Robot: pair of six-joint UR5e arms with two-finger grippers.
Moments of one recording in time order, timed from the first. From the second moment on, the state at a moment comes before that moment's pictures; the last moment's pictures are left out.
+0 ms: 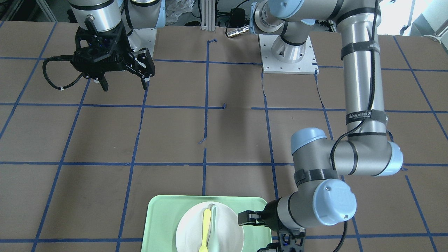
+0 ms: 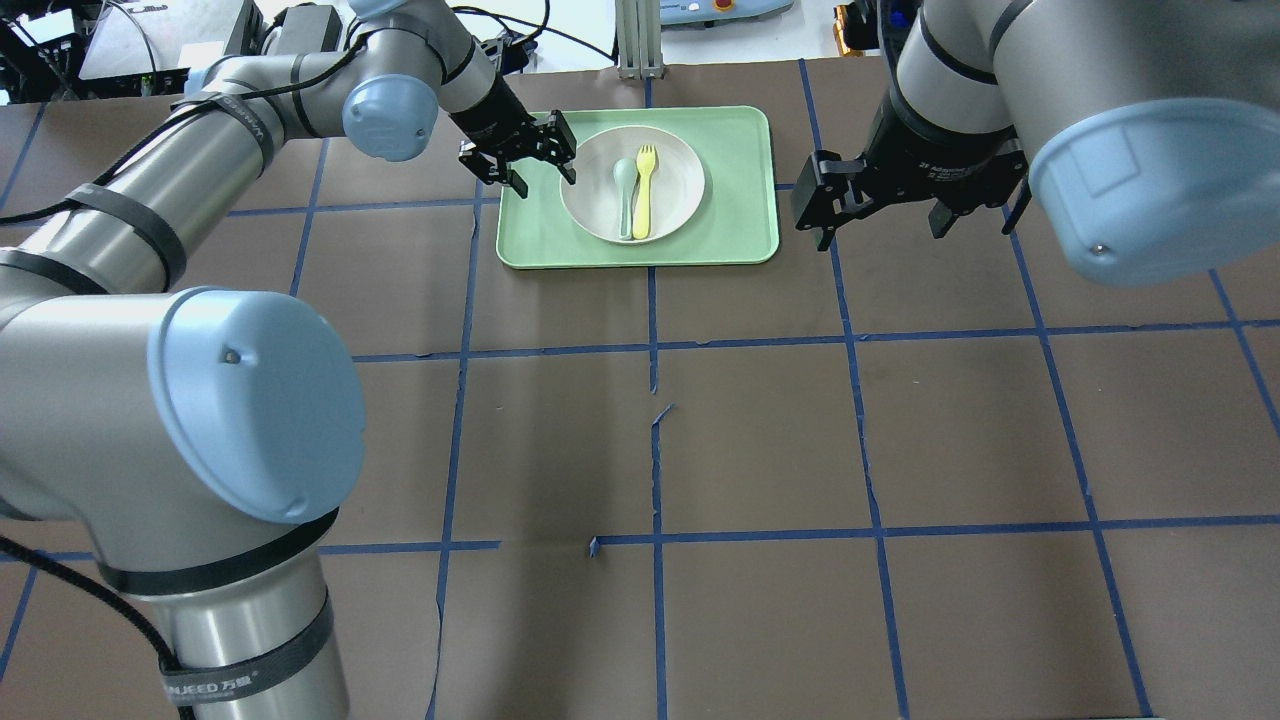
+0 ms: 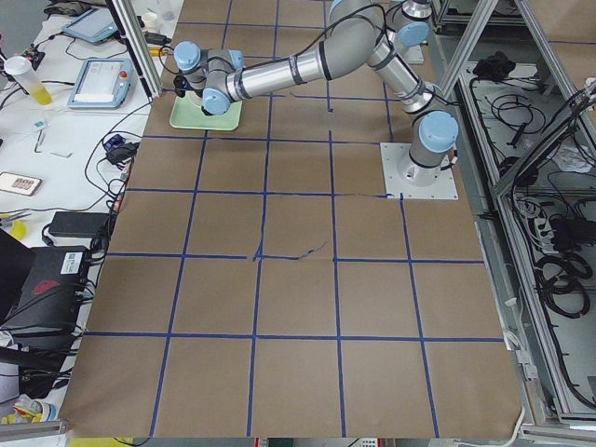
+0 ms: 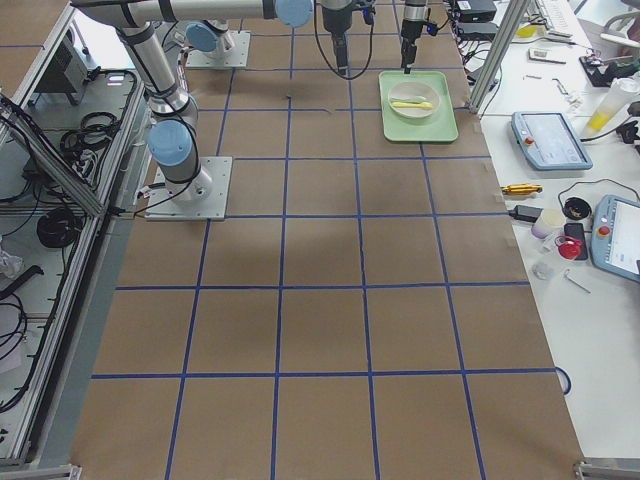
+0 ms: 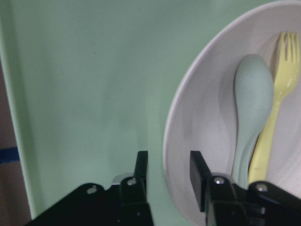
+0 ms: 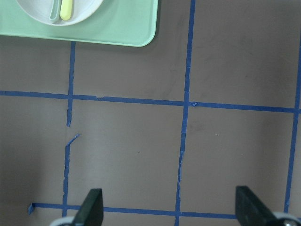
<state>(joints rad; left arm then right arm) -1.58 -2.31 -1.19 -1.22 1.24 -0.01 1.68 -1.61 1.64 -1.71 -1.58 0.04</state>
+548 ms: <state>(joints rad) -1.52 -1.92 -1.43 -1.40 1.50 0.03 1.68 -1.61 1.64 -1.71 -1.58 0.04</state>
